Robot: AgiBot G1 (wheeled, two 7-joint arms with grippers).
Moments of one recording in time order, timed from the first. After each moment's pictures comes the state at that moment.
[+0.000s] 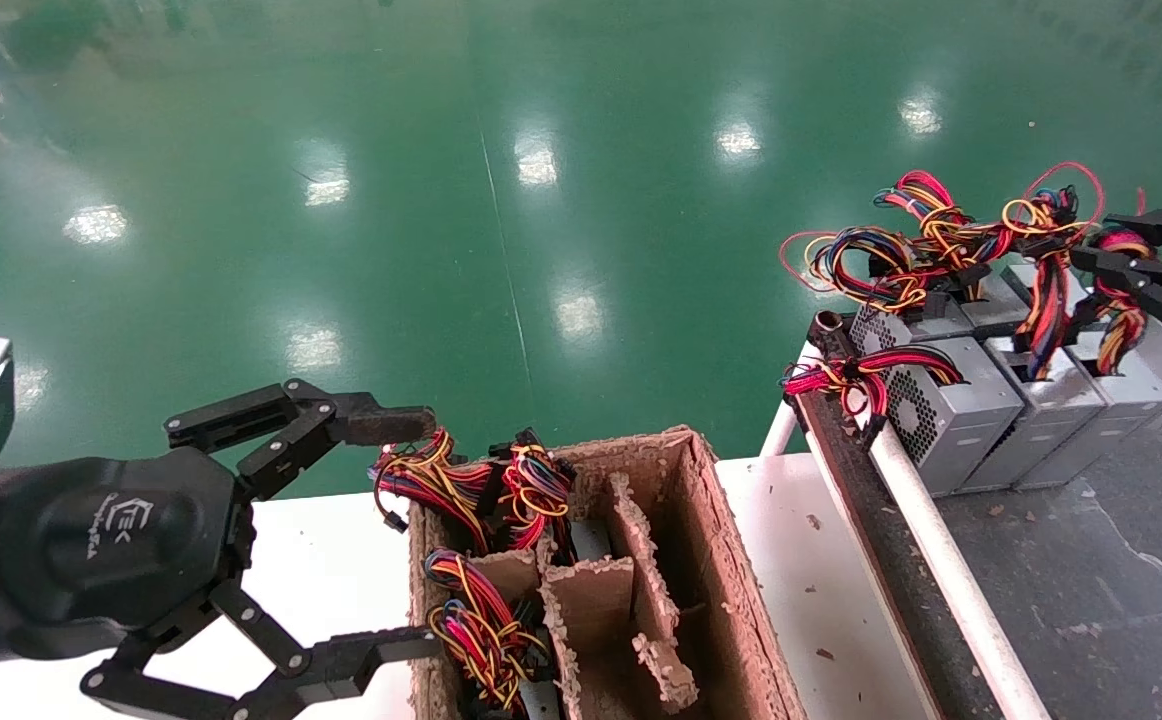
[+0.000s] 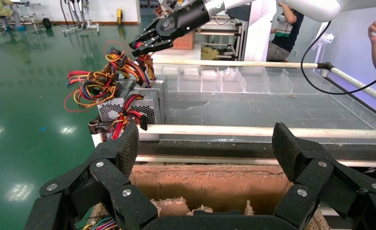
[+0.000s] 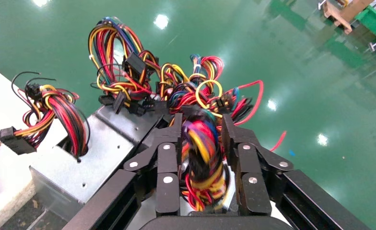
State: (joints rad) left arm -1.08 0.61 0.29 -1.28 0.72 1.49 -0.18; right arm 1.43 -0.52 -0.31 0.83 -1.35 -1.12 0.05
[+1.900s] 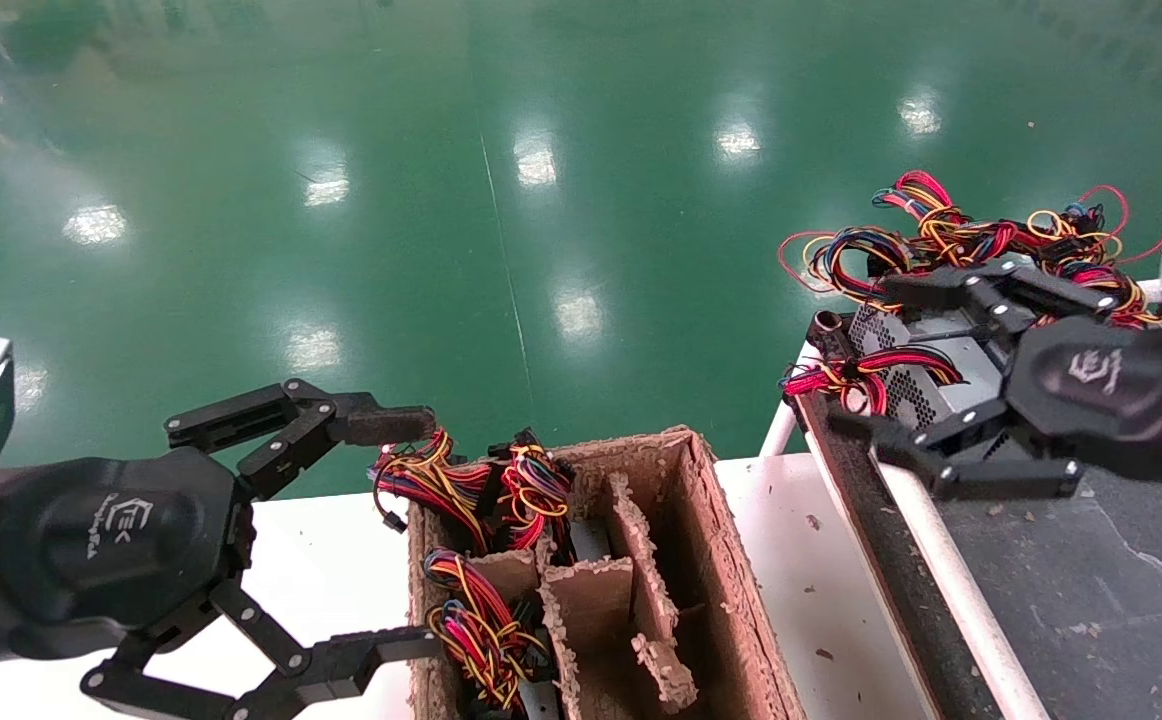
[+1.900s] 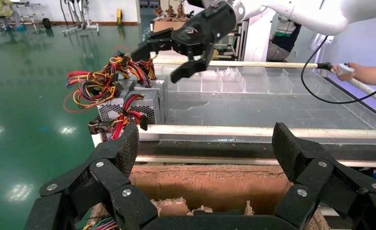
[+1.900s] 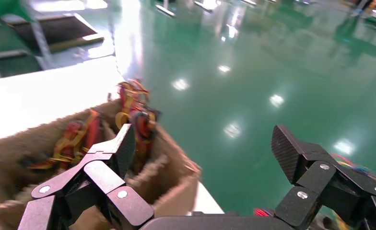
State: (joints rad) left arm -1.08 0.60 0.30 -1.28 0.72 1.49 -0.18; right arm 1.20 -0.56 -0.28 1.12 -0.94 -1.36 0.14
